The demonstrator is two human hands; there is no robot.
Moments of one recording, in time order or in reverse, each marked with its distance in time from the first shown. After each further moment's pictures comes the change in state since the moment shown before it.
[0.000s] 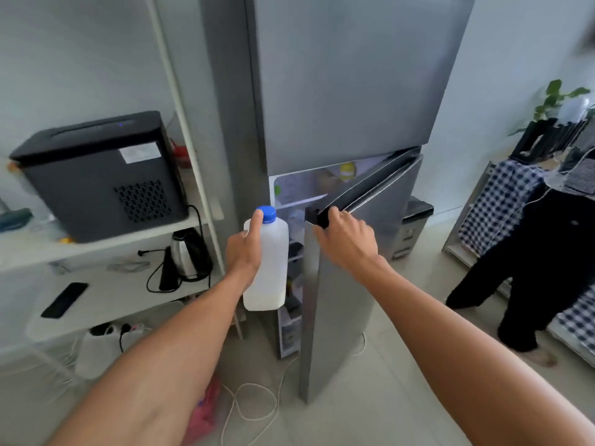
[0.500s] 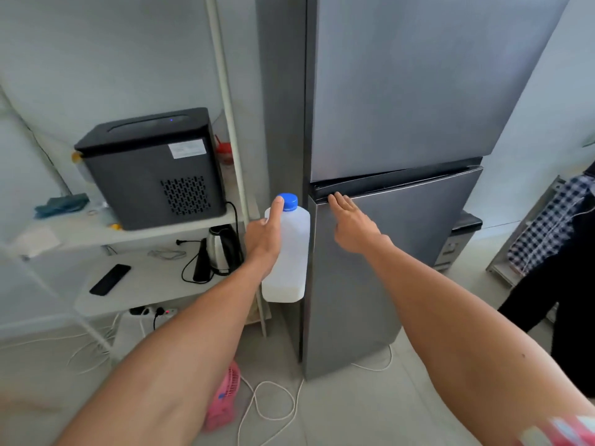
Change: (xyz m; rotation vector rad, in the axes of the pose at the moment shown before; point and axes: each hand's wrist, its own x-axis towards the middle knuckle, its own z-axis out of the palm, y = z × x) left_hand 0.036 0.026 -0.024 -0.038 0.057 0.001; right_hand 0.103 -0.026 0.058 0.070 -0.269 -0.233
